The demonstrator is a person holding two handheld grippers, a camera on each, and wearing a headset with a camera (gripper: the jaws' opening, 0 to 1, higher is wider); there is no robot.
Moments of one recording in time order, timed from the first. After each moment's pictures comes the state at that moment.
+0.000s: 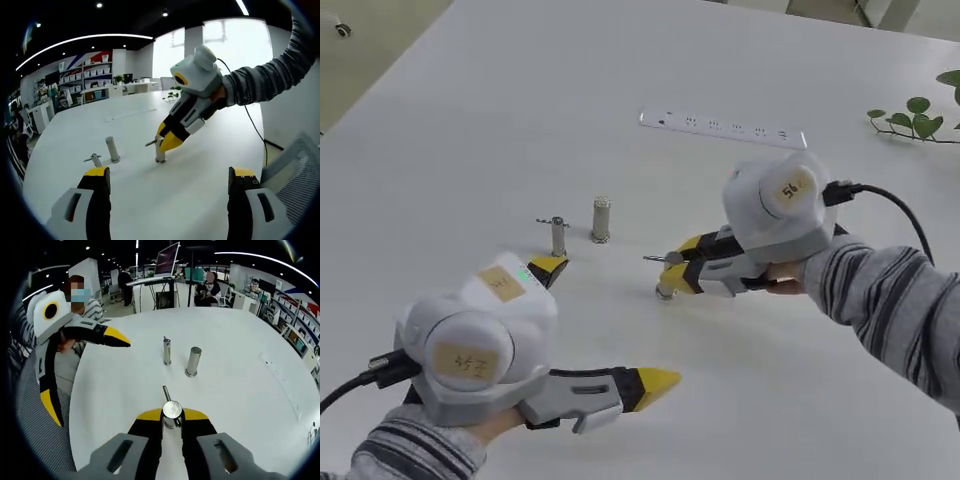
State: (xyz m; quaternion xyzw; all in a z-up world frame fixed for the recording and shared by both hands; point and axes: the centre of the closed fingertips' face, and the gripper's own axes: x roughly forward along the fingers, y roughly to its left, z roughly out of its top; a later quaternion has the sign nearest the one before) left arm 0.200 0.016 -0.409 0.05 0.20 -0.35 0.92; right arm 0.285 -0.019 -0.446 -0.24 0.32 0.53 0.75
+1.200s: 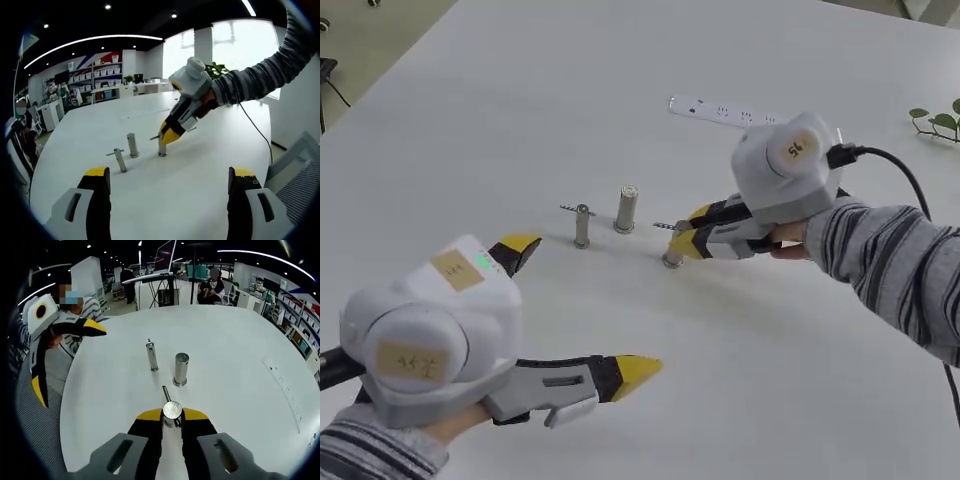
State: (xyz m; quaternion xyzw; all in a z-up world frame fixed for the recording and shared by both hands) left arm 0.201 0.050 -0.407 0.05 0.20 -0.31 0.93; right arm 0.313 -0.004 -0.454 -0.24 0.32 0.55 0.73
